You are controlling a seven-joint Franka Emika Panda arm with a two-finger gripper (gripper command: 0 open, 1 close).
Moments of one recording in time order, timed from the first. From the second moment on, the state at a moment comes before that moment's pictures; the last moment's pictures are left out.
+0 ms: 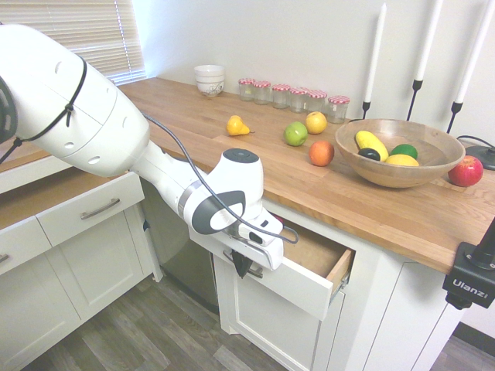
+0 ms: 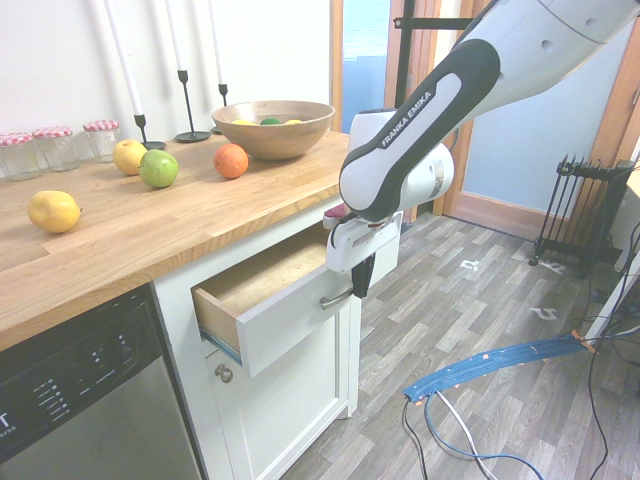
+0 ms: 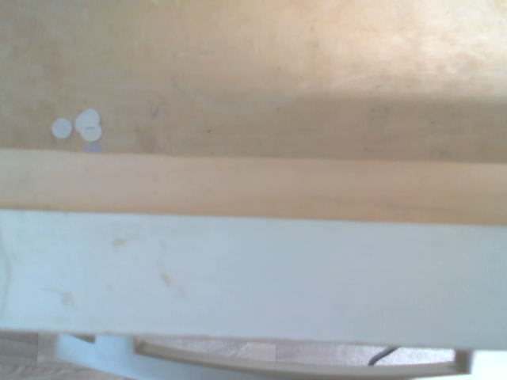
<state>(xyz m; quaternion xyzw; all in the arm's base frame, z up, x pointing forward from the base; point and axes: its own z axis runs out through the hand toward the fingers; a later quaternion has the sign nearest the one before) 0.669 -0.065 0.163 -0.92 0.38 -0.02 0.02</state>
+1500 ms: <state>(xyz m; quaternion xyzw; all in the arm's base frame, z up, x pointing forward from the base) 0.748 -0.057 0.169 -0.92 0.38 -0.03 0.02</state>
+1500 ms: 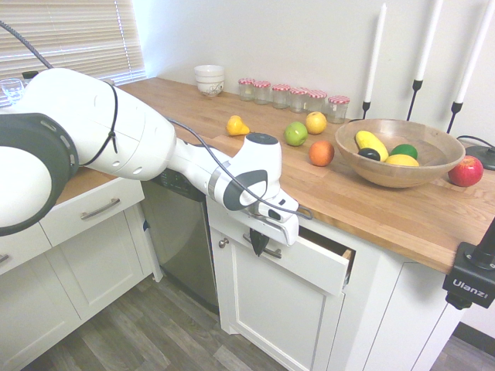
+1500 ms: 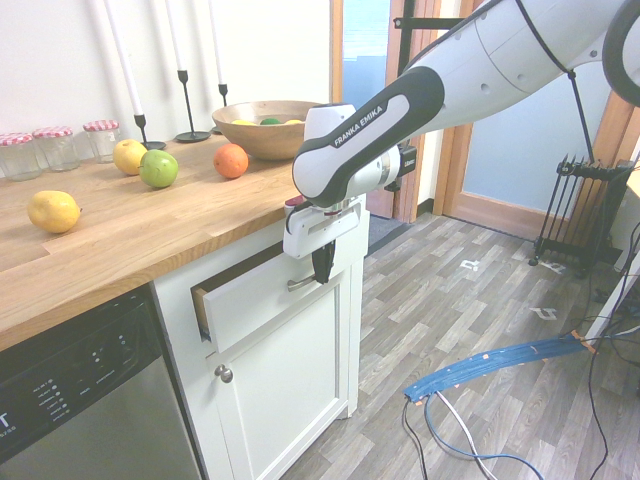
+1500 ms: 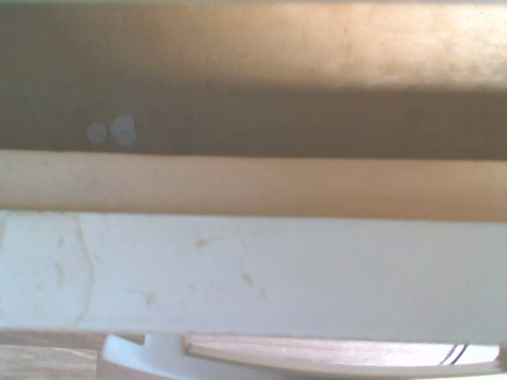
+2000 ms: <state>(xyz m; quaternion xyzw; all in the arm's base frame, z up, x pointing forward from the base) 0.751 -0.056 0.168 -0.92 0.39 -0.02 0.02</state>
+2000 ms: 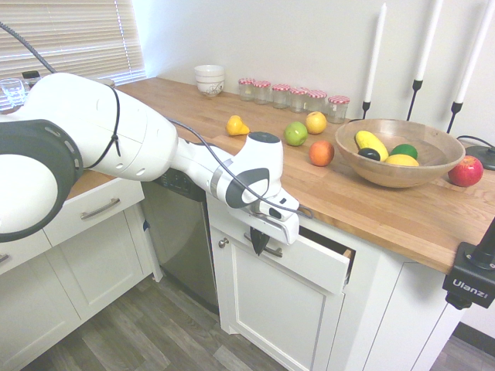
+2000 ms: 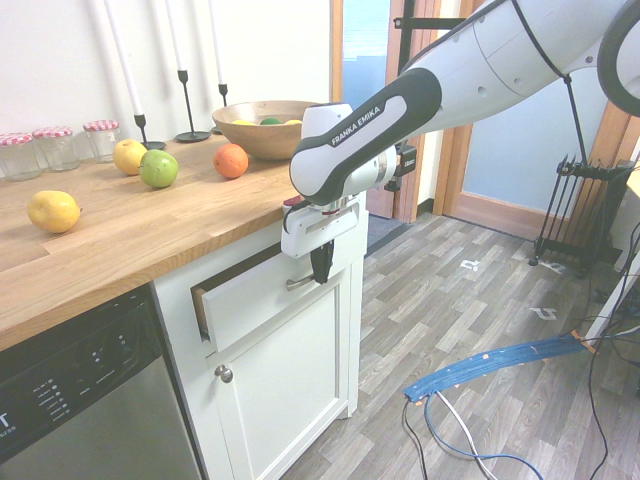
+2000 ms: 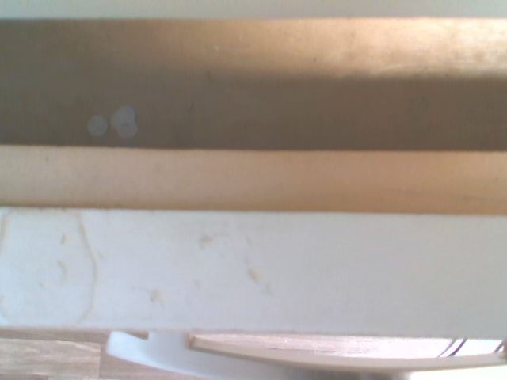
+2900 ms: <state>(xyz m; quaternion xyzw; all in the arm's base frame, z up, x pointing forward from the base) 0.679 -0.049 0.182 -0.92 0.39 -0.03 0.02</state>
